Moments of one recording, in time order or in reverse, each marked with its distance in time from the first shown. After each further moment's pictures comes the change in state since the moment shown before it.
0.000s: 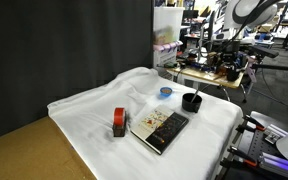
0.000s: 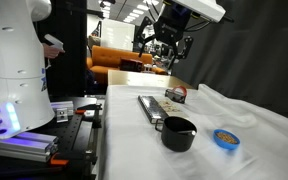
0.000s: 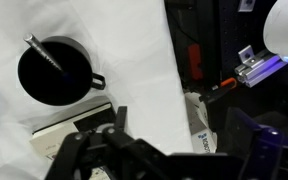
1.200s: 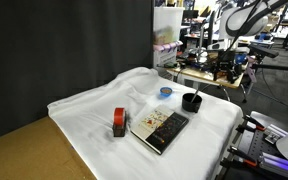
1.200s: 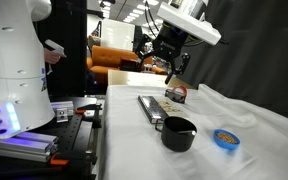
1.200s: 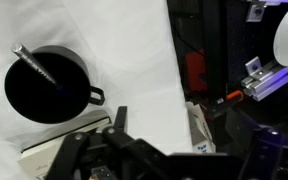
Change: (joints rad) arm -0.004 0.102 0.007 -0.024 -0.008 0.094 -0.029
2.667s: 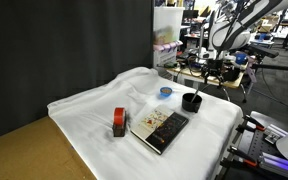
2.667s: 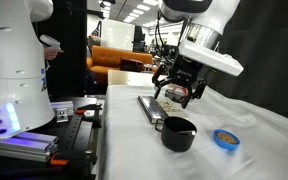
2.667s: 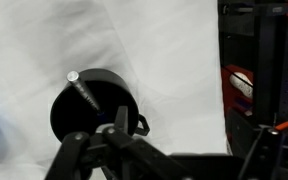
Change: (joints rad) arm -0.045 0.255 0.021 0.090 0.001 0.220 -0.079
